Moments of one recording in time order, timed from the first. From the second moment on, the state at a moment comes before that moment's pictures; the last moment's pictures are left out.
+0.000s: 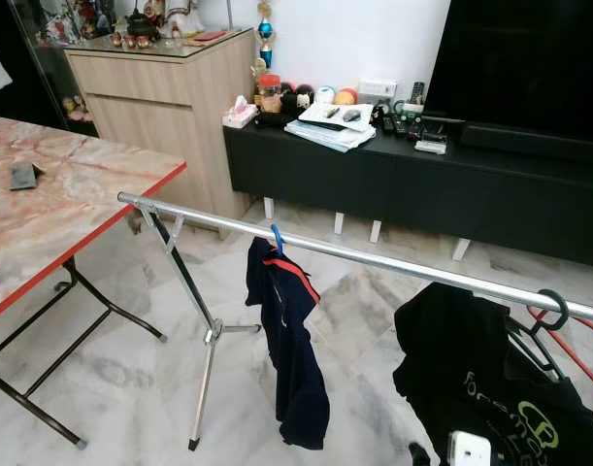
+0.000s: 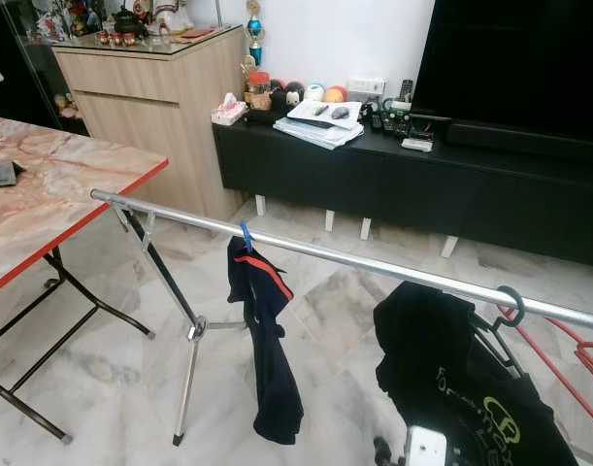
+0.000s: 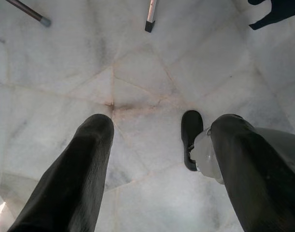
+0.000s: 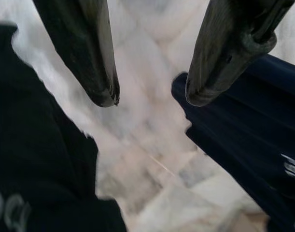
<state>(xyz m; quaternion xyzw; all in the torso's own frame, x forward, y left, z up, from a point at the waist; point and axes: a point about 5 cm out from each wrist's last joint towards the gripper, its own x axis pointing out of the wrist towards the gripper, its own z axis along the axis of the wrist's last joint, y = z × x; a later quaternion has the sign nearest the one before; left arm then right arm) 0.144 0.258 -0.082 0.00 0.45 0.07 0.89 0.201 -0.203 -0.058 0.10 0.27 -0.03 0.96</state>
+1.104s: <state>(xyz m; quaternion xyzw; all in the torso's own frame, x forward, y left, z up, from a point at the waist) 0.148 0.263 -0.079 0.00 0.44 0.08 0.89 0.247 -0.256 0.064 0.01 0.00 -0.18 0.98</state>
